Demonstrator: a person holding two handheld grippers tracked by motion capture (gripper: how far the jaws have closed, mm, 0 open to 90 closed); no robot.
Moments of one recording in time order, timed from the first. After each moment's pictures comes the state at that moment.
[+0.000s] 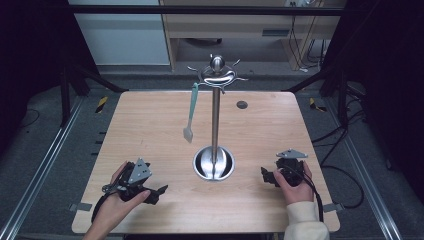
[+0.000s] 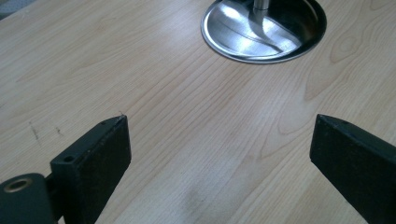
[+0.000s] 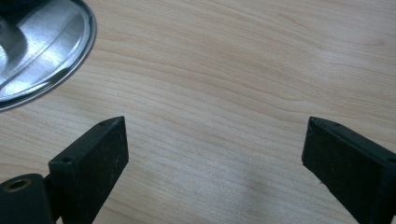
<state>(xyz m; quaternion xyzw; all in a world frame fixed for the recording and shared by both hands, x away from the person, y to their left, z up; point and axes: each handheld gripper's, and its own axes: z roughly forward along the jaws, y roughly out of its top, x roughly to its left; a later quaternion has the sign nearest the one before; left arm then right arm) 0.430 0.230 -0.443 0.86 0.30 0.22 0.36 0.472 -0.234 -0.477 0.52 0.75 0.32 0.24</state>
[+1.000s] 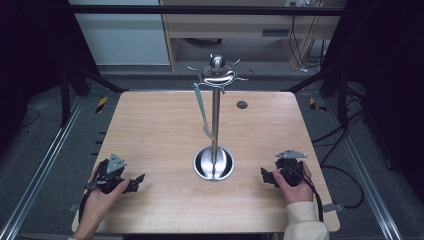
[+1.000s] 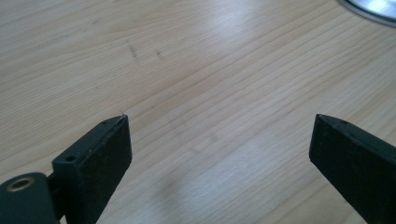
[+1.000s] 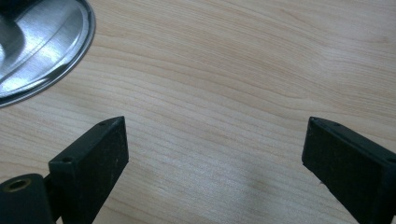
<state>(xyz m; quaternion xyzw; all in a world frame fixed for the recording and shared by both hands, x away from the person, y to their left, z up) 0.459 0.305 -0.478 0.80 0.42 0.25 0.33 0.473 -0.233 -0.478 0.53 0.76 0.31 0.24</state>
